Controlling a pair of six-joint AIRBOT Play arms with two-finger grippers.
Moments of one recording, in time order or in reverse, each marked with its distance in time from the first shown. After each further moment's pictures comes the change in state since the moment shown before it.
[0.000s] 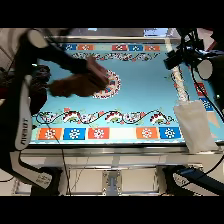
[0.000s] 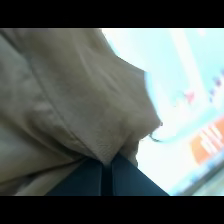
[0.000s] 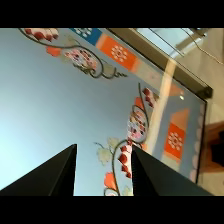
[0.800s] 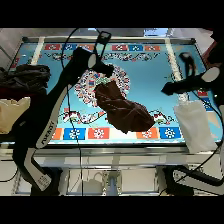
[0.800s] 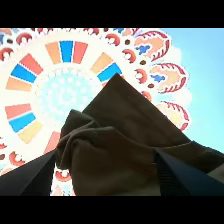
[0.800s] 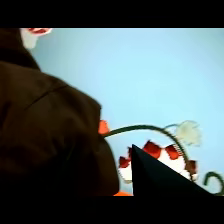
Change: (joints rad) left arm -0.163 -0.134 0.046 0.504 0.309 -0.231; right arm -0.261 -0.130 -0.226 0.697 0.385 -0.044
